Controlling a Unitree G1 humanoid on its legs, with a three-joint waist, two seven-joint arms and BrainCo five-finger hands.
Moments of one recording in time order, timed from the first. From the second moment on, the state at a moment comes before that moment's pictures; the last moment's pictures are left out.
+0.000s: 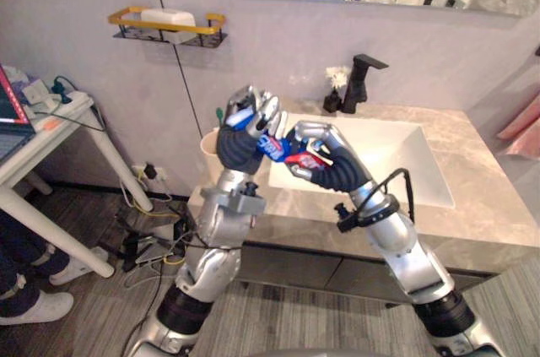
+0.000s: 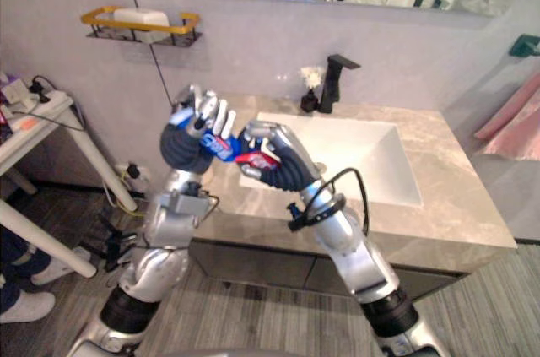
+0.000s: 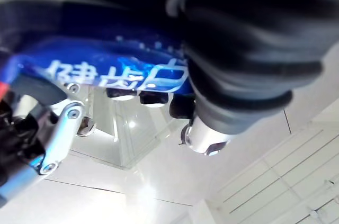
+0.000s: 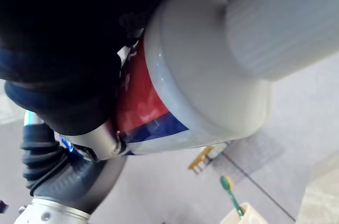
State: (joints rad) left arm -0.27 0.18 -0.39 -0.35 -0.86 -0.26 0.03; right arm -0.24 -0.32 0.33 -0.34 -0.29 -0.19 -0.02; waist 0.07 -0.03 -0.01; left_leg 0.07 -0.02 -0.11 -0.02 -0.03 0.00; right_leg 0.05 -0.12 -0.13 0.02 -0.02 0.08
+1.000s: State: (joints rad) left arm -0.29 0.20 -0.19 -0.37 -0.62 -0.27 0.09; right arm -0.02 -0.28 -0.35 -0.50 -0.25 -0.23 -0.17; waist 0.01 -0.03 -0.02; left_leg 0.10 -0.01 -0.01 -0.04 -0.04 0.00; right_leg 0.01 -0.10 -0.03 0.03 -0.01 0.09
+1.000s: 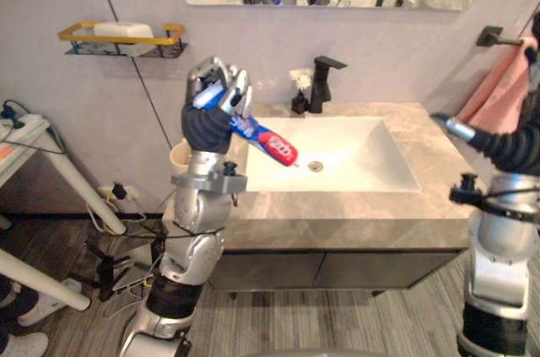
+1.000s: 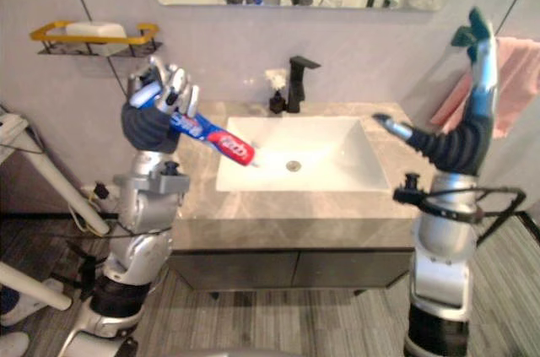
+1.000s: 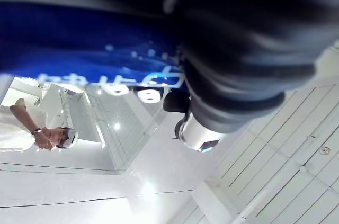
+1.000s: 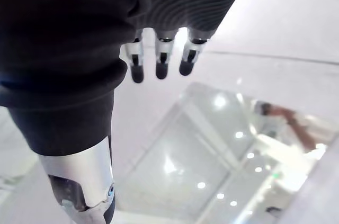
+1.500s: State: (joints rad) left arm -0.21 0.20 -0.06 -0.48 -0.49 -0.27 0.09; right arm 0.35 -0.03 -0.58 -0.12 -0.11 -0.10 -0.10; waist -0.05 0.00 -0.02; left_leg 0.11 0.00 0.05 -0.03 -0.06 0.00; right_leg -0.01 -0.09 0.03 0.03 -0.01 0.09
